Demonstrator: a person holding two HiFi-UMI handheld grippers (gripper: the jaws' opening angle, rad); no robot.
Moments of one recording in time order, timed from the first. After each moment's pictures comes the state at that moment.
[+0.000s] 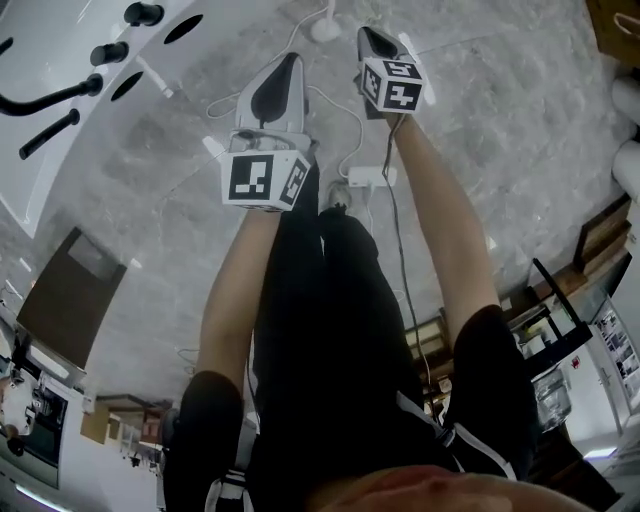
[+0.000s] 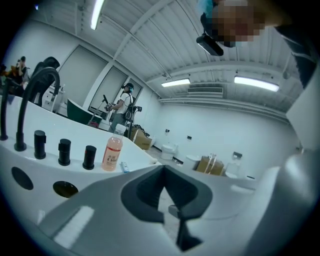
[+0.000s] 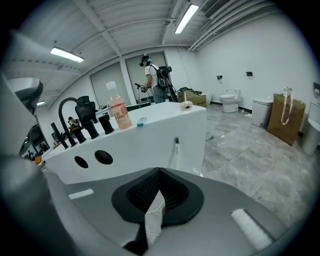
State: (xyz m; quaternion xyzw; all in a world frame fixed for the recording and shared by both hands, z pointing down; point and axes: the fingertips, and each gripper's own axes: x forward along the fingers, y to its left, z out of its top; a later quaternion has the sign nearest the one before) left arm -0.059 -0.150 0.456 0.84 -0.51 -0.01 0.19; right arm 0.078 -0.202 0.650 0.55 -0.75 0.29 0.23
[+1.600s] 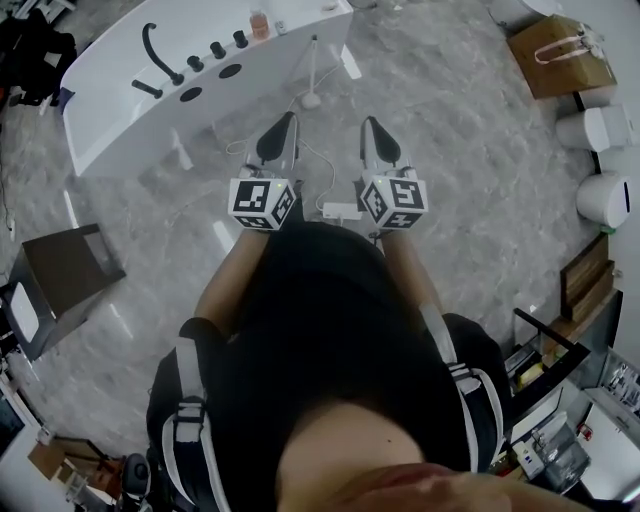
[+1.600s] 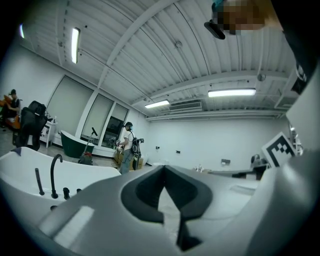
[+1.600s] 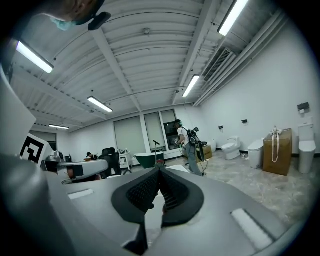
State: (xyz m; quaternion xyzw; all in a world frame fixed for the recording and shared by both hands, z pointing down) left arm 0.006 0.156 0.105 0.85 -0.51 -0.04 0.09; right arm 0.149 0.159 0.126 0.57 -0.81 0.12 0.01
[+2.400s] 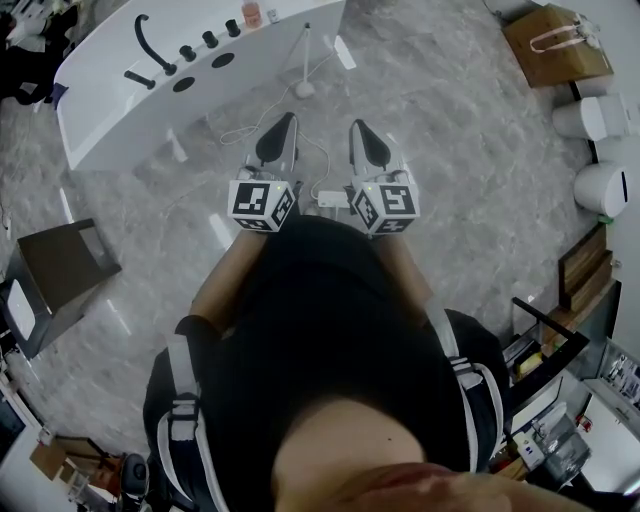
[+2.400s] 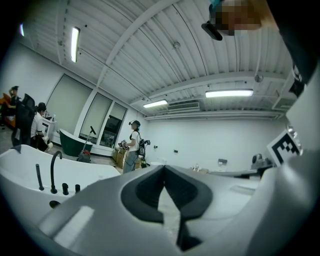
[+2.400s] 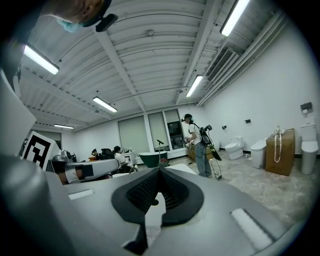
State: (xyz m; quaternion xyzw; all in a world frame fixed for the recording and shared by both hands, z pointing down) left arm 0.023 0.195 0.114 0.86 -0.51 -0.04 0.09; right arm 0.143 0.206 0.131 0.55 -0.82 0.12 0.01
